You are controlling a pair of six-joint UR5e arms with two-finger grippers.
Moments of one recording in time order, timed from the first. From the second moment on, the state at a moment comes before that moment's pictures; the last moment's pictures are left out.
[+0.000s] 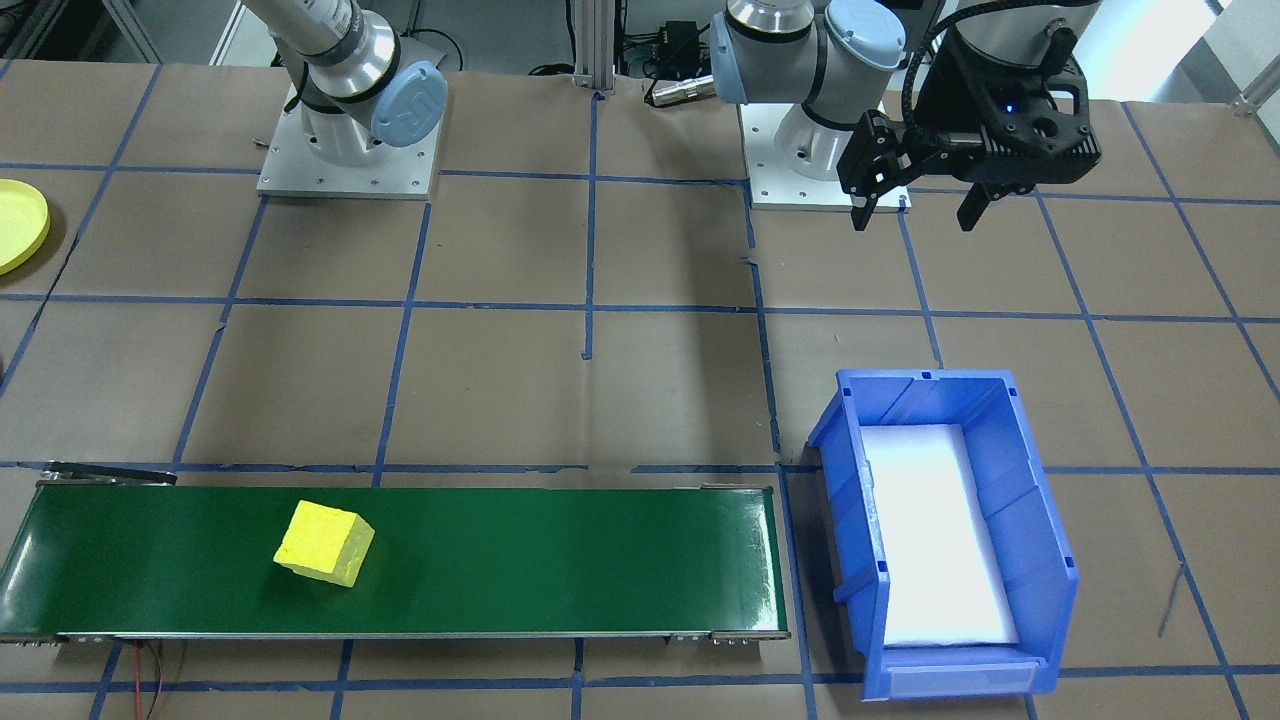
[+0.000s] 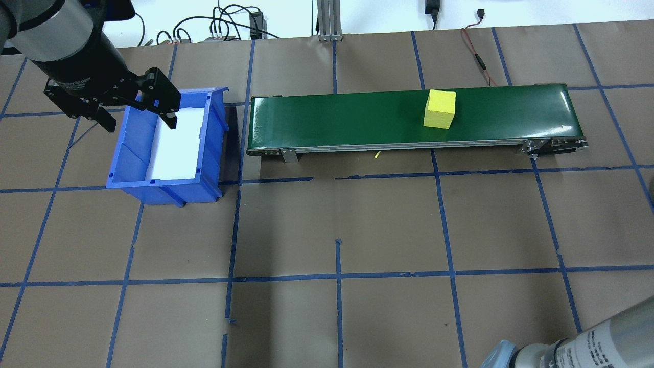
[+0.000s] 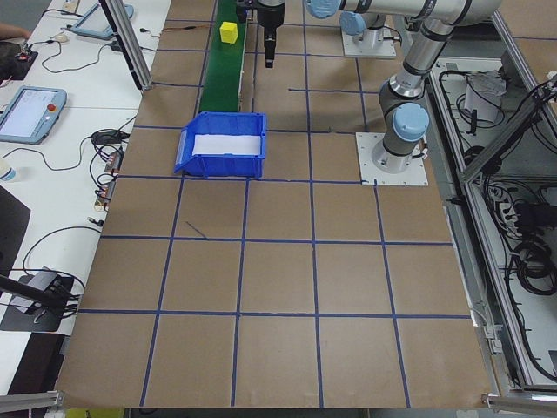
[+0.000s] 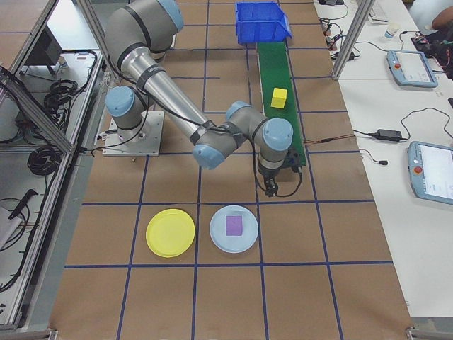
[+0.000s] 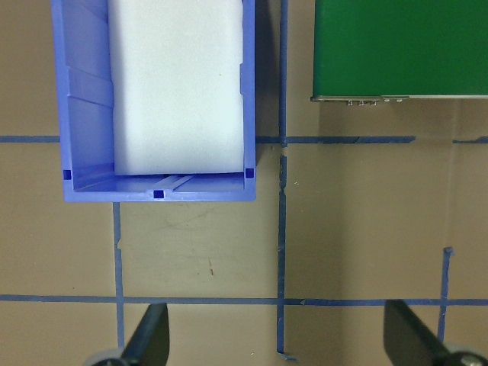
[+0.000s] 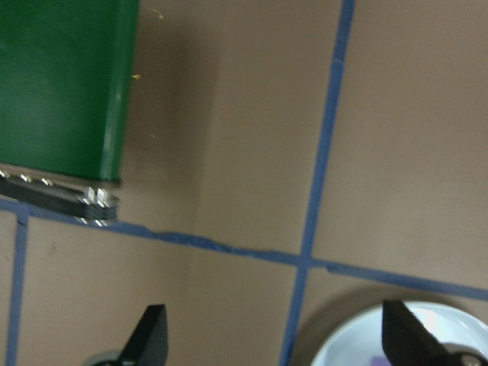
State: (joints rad) left arm -1.51 -1.50 -1.56 -1.62 1.58 0.04; right arm 0.88 -1.16 1.50 -1.93 -1.53 -0.88
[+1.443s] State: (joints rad) left arm -1.51 -1.50 -1.56 -1.63 1.58 0.04; right arm 1.23 -1.09 1.45 -1.86 -1.28 -0.20
